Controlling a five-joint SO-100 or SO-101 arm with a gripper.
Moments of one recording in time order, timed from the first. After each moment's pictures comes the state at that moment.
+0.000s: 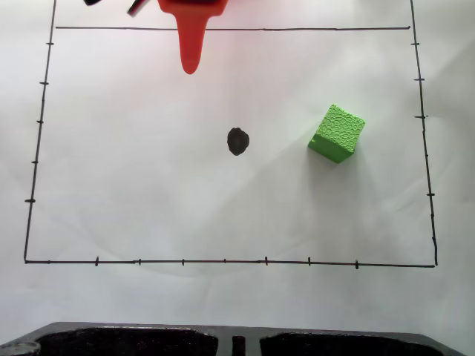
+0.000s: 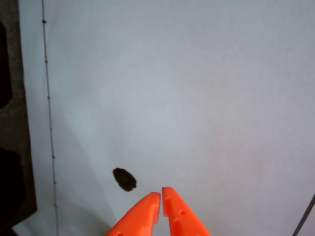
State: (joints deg) arm 8.3 186.6 171.6 61.0 -3.3
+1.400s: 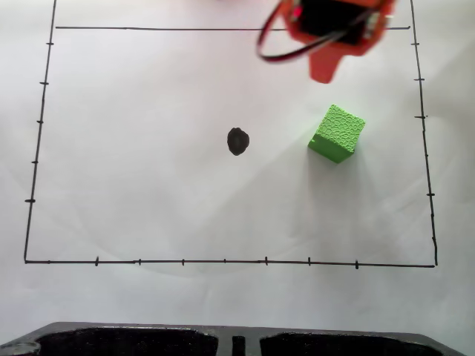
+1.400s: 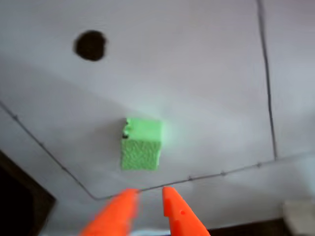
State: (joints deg) arm -26.0 114.7 109.1 78.0 64.8
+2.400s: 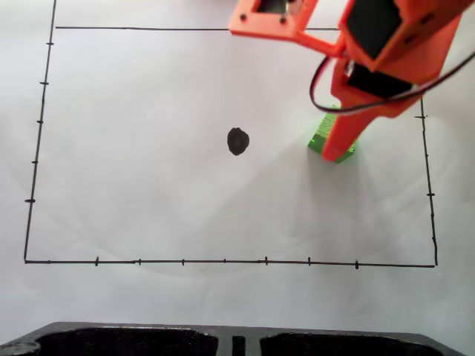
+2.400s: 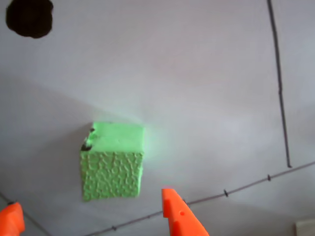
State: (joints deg) arm -33.1 94.3 102.7 72.5 69.0
